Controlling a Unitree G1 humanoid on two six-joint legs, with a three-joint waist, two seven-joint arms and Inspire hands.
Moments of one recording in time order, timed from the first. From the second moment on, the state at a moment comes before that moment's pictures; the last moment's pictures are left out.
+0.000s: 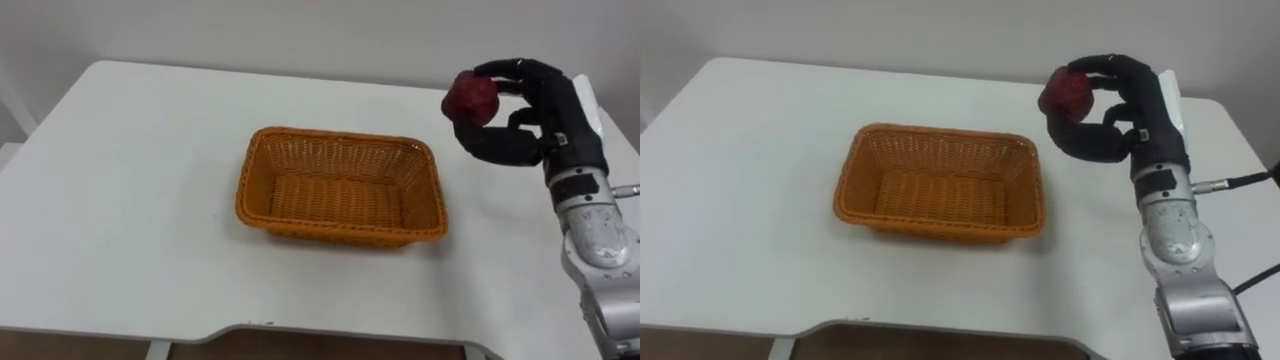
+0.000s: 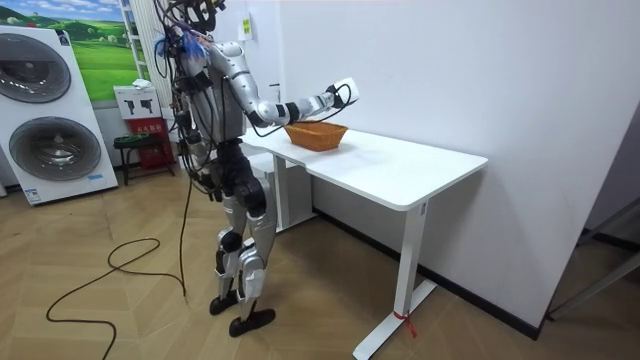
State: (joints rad) left arm 0.28 0.26 0.09 1.06 0.33 0.01 0.04; right arm -0.10 -0.45 0.01 0.09 -0.06 -0.14 -0.13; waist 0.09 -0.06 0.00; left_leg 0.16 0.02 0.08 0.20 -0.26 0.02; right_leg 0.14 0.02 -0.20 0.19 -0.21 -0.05
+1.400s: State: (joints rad) left arm 0.25 0.26 0.01 1.07 0.31 -0.01 0.04; right arm -0.07 -0.41 0.20 -0.08 -0.19 -0.11 0.17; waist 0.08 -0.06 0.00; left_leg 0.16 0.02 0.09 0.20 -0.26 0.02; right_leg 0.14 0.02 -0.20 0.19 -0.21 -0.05
